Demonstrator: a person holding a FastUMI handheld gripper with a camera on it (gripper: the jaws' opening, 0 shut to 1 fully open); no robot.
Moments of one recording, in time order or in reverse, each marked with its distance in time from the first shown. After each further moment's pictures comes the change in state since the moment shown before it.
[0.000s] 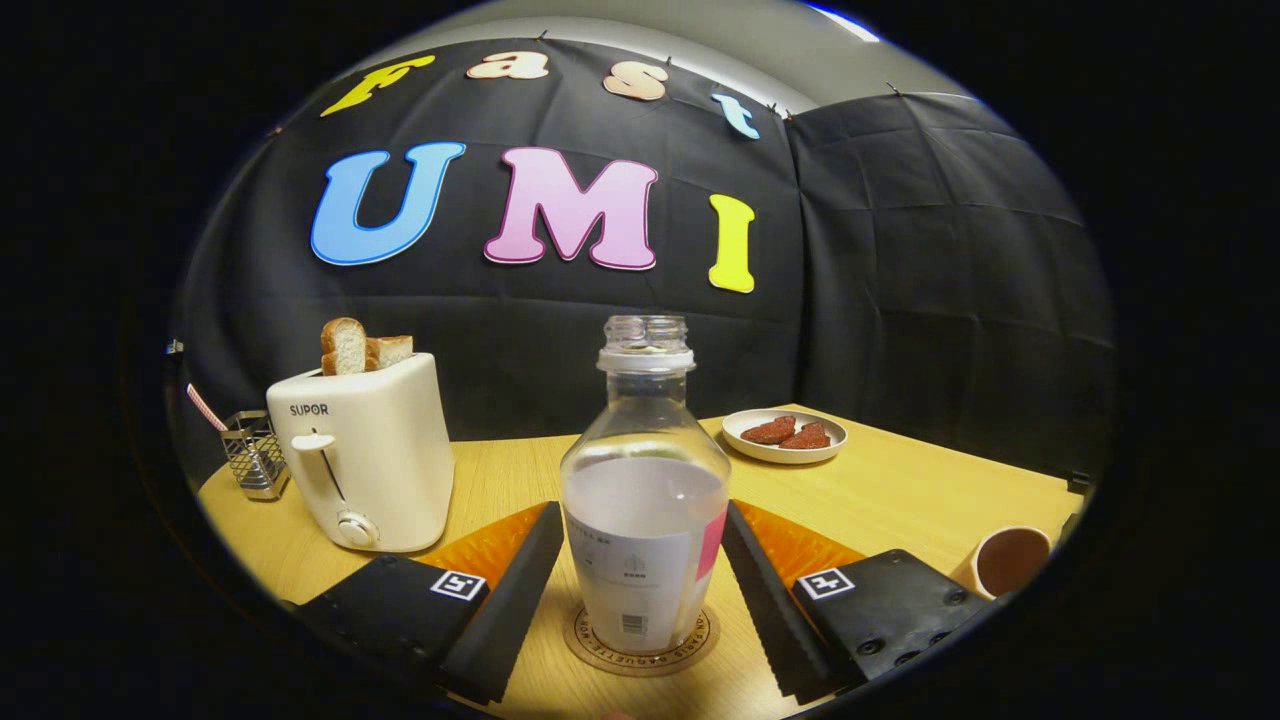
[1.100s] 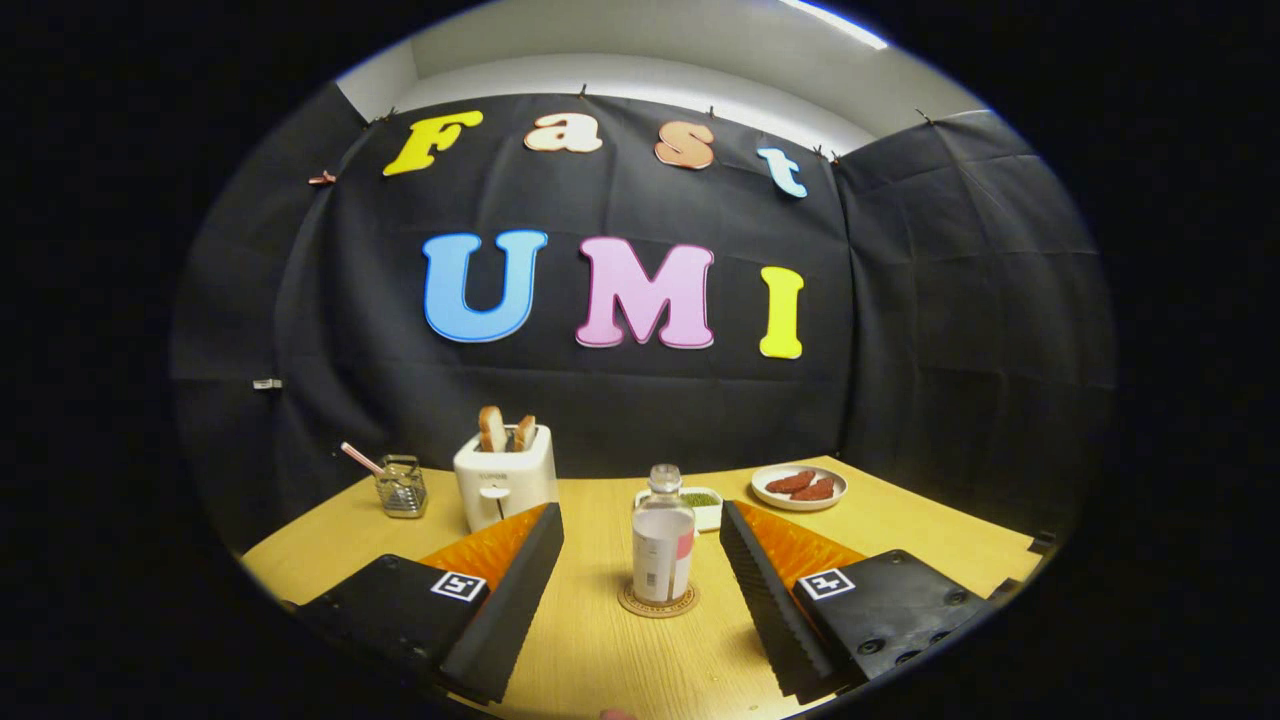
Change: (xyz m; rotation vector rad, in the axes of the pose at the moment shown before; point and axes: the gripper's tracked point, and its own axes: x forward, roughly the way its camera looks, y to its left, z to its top) arm -0.186 -0.011 0.140 -0.013 -0.132 0.280
